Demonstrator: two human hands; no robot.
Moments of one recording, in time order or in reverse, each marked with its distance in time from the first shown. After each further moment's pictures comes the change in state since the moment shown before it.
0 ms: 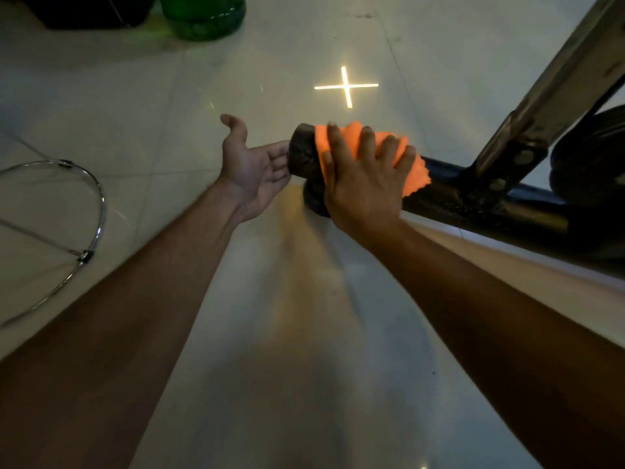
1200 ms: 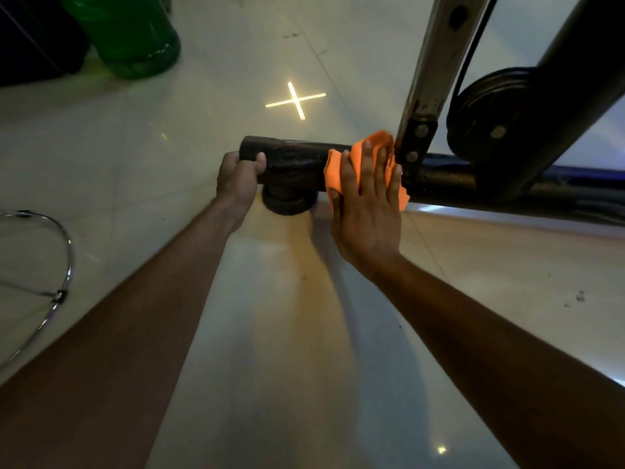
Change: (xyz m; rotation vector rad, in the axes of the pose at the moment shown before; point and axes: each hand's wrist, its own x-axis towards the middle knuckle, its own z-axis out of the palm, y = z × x) left_hand -0.019 -0.010 0.063 0.492 0.372 0.241; right_hand -0.089 0.065 -0.010 0.128 0.126 0.089
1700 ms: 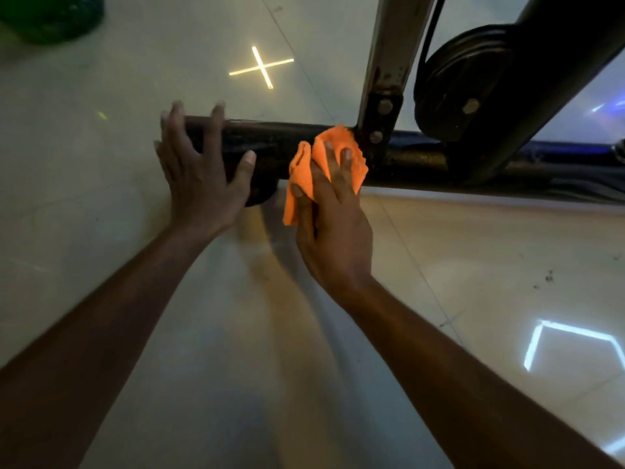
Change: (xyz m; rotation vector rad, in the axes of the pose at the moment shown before) left_hand -0.013 -0.021 0.025 0.766 0.090 0.592; right_hand -0.026 -0.004 -0.015 0.507 0.025 0.170
